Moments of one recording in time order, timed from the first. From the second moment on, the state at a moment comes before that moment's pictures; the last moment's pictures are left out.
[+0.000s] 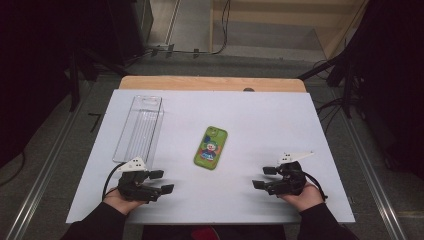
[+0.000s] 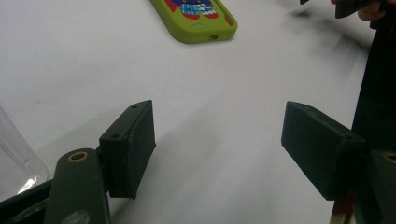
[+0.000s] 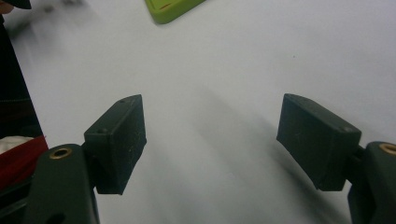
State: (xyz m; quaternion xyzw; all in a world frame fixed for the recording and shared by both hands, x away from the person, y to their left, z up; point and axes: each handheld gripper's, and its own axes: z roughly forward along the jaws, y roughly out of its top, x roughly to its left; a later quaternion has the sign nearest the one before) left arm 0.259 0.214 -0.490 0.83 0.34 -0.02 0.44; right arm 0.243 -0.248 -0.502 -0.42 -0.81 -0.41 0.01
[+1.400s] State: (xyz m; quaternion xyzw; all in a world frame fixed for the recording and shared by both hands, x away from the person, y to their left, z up) left arm 0.260 0.217 -0.489 0.83 0.34 -0.01 0.45; right arm 0.279 -0.215 -0.473 -0.40 -0.82 -0.42 0.00
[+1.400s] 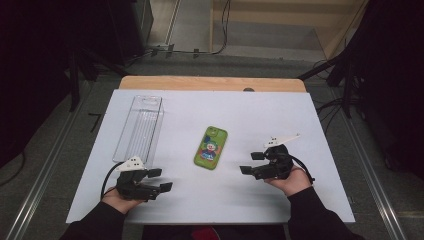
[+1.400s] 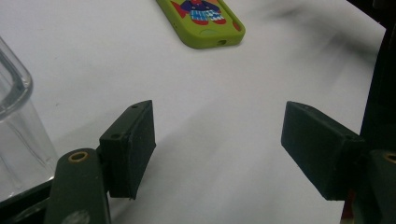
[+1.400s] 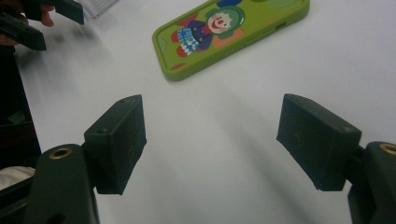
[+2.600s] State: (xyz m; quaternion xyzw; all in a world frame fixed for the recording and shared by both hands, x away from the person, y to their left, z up) left arm 0.260 0.219 -0.489 0.82 0.34 -0.01 0.45; right arm 0.322 -0.163 -0.450 -0.37 -0.83 -0.41 0.01
